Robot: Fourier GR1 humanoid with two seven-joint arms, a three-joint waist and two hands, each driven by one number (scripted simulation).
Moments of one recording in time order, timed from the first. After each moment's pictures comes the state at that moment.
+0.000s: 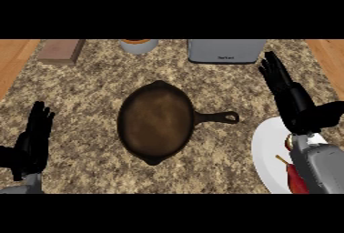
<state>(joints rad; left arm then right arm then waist) -0.01 0.34 0.04 -1.33 0.33 0.22 -0.19 -0.31 -0.34 0.13 -1.53 -0.22 -0.09 0.04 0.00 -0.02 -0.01</state>
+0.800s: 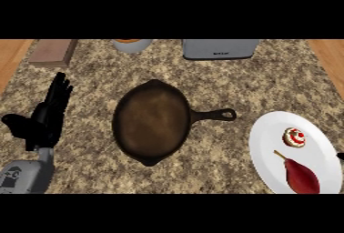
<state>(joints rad) -0.18 0.37 -0.07 -1.40 0.24 0.22 -0.05 -0.04 -0.75 -0.15 -1.18 -0.18 0.34 -0.65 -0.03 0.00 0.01</state>
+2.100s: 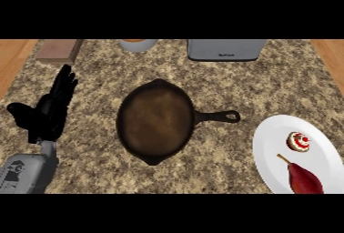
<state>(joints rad) -0.23 0.33 -0.04 -1.44 0.17 0.19 0.05 -0.17 -1.07 -0.17 -1.30 0.04 0.57 -0.49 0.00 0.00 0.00</state>
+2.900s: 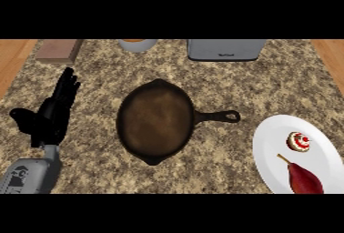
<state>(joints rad) -0.20 0.28 -0.02 -1.49 0.11 0.17 0.06 -0.10 -0.90 -0.17 -1.49 0.18 0.59 -0.25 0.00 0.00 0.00</state>
